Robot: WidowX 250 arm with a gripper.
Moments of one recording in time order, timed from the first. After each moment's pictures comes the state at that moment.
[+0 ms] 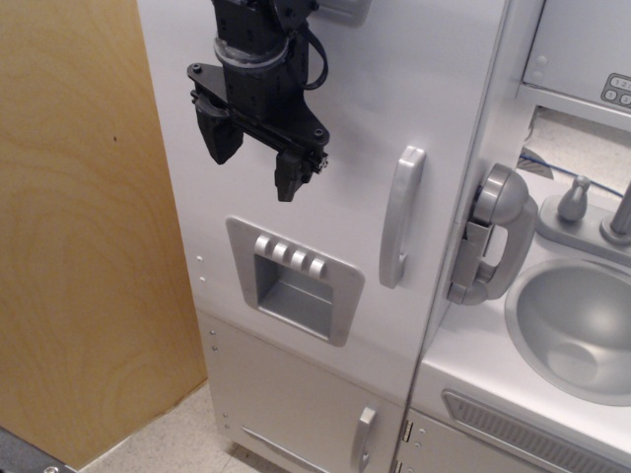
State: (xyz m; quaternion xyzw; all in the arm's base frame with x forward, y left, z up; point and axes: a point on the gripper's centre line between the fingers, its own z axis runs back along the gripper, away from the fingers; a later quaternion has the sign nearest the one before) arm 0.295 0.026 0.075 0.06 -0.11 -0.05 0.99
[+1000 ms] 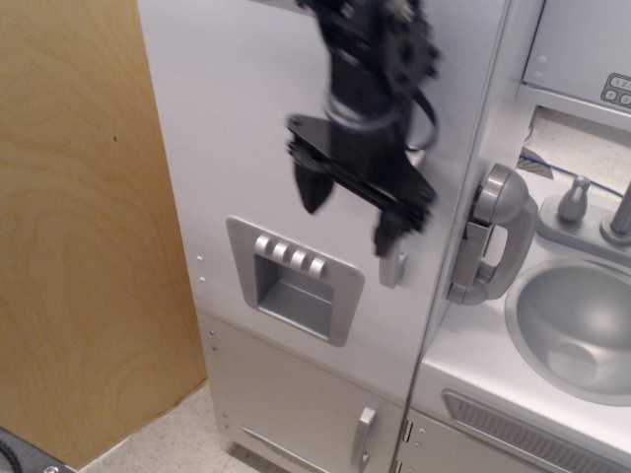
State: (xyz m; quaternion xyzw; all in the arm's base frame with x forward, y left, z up) arm 0.290 -0.054 0.062 0.04 -0.12 -0.09 0.99
